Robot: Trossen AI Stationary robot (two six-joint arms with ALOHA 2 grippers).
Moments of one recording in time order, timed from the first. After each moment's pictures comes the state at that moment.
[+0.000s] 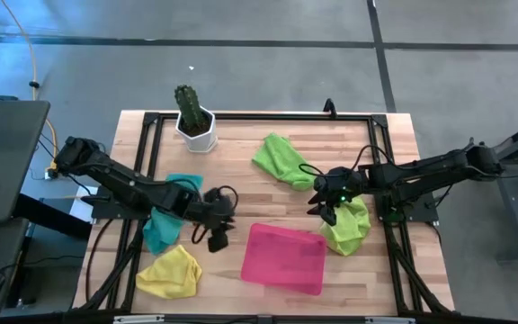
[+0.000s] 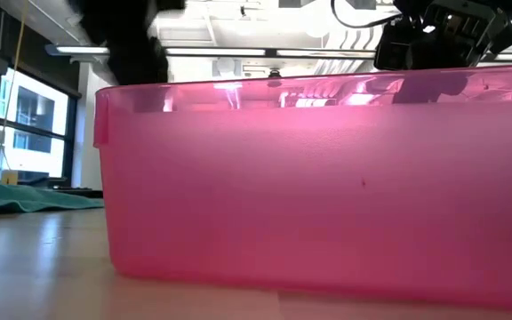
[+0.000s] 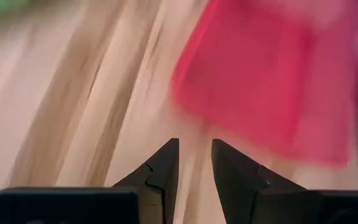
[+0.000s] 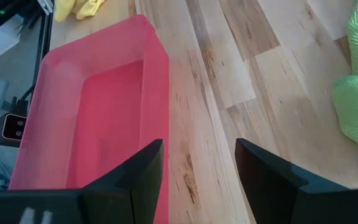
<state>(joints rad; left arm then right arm) -0.24 1.42 0.92 -0.33 -0.22 -0.50 0.05 1.10 0.57 -0.21 -0.17 0.46</state>
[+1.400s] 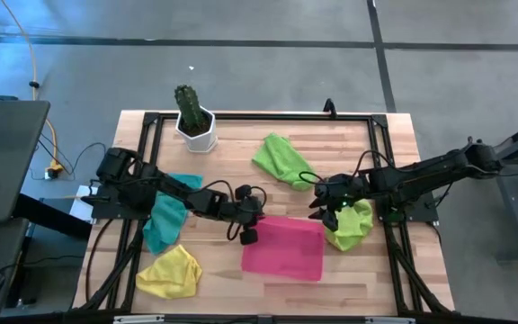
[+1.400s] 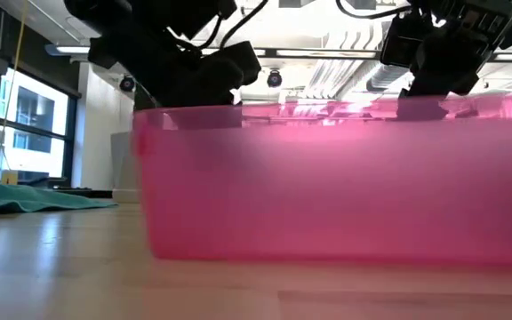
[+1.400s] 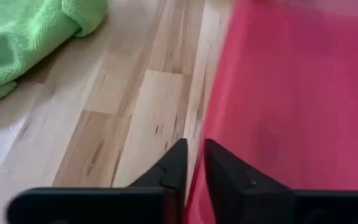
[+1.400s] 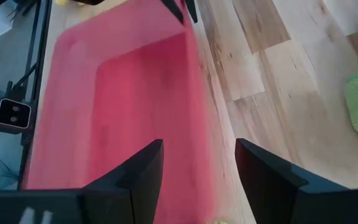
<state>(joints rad) -0.09 1.82 0.92 0.09 -0.26 -0.26 0.13 1.10 0.57 -0.23 -0.11 0.46</state>
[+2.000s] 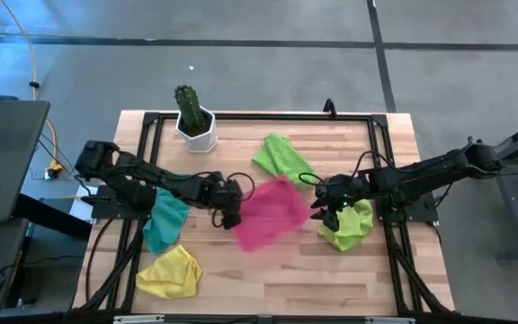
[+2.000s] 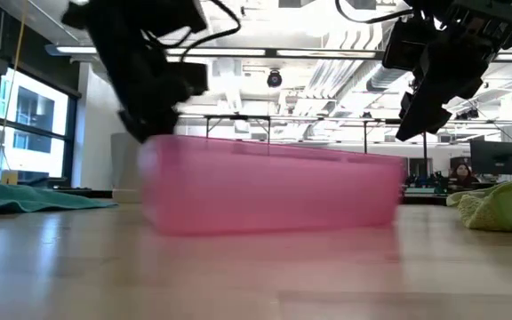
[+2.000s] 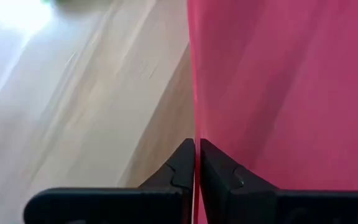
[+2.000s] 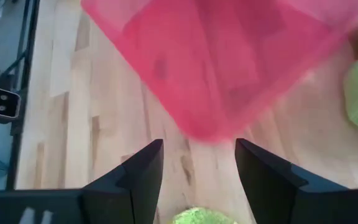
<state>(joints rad) -0.05 1.59 0.92 -0.55 -0.34 -0.54 0.13 1.10 0.57 -0.27 -0.10 0.43</state>
